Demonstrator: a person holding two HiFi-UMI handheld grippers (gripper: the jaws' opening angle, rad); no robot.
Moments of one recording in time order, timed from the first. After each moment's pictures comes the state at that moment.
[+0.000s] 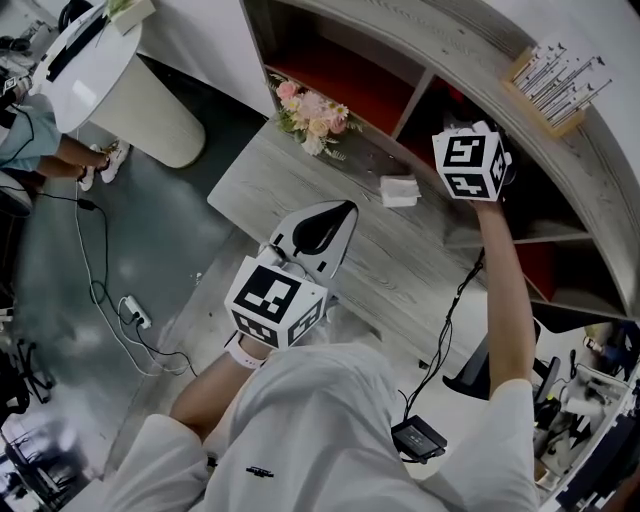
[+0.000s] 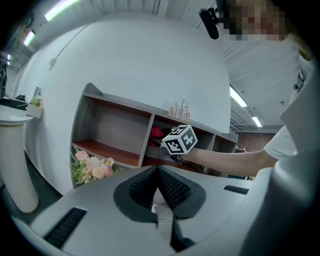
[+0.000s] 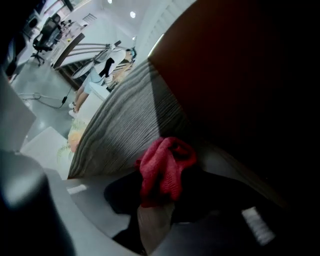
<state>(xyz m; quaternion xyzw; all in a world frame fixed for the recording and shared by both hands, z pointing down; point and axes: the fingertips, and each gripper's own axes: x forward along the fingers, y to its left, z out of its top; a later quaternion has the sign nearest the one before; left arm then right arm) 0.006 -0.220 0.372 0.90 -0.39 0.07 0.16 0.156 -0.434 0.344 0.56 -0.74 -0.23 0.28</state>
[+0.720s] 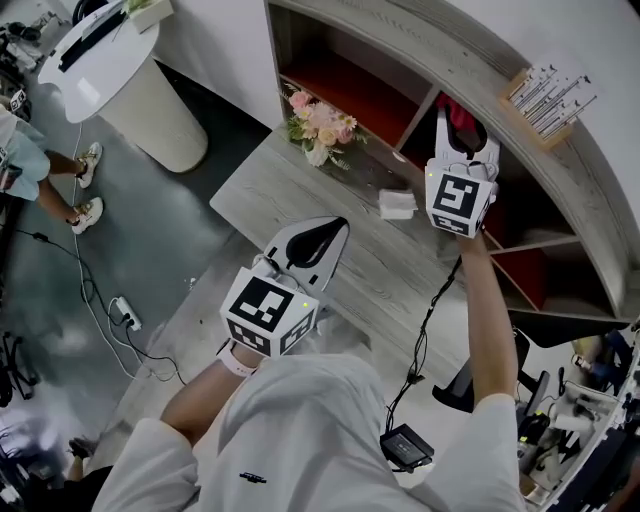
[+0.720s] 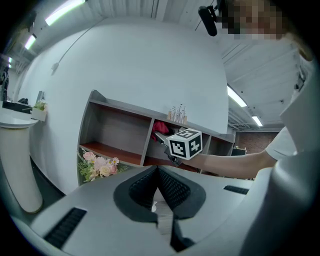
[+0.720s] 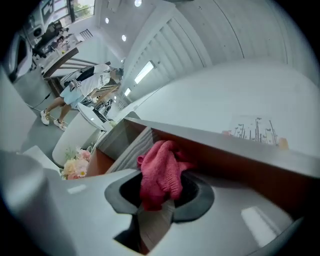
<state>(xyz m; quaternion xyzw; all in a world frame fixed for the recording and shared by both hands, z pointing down) -0.016 -0.193 0.365 0.90 -0.39 0.06 0.16 0.128 -0.382 0.292 0.60 -0.73 -0.30 0.13</state>
